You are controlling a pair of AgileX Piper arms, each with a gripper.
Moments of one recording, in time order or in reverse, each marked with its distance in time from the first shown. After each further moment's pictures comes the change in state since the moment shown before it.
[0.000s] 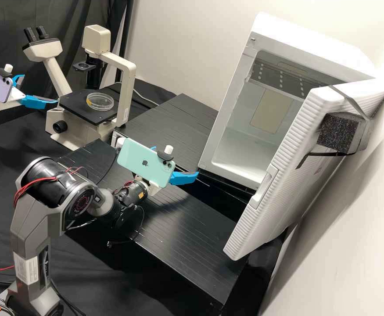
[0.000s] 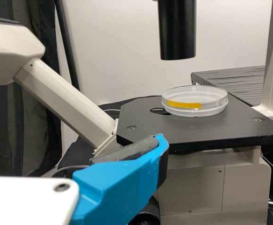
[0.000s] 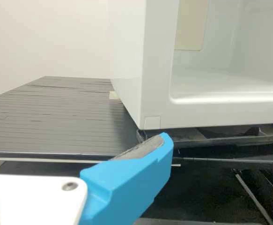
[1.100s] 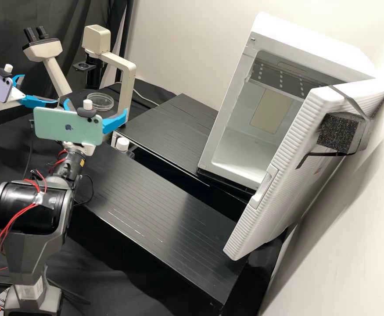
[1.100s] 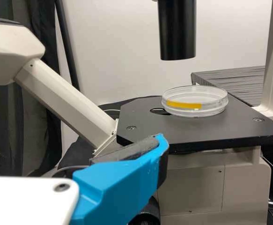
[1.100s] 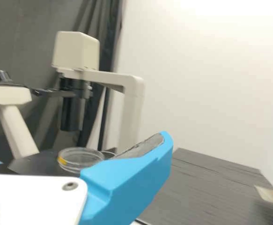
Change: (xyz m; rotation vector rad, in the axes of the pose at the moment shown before) left arm 0.000 0.000 0.000 0.000 0.000 0.000; right arm -0.067 -0.065 -0.153 -0.044 0.505 -0.158
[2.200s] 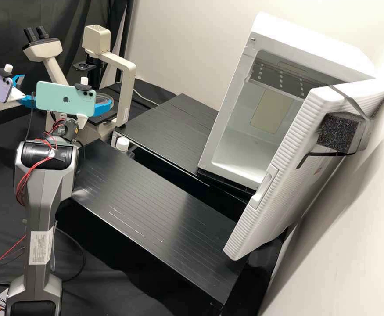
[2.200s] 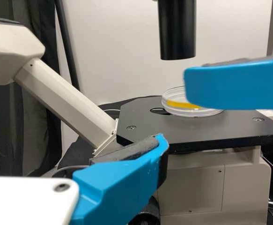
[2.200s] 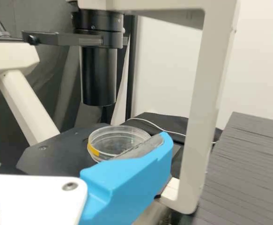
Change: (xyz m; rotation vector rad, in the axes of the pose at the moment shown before) left arm 0.000 0.000 0.000 0.000 0.000 0.000; right arm 0.134 -0.079 -0.005 0.099 -0.097 -0.172
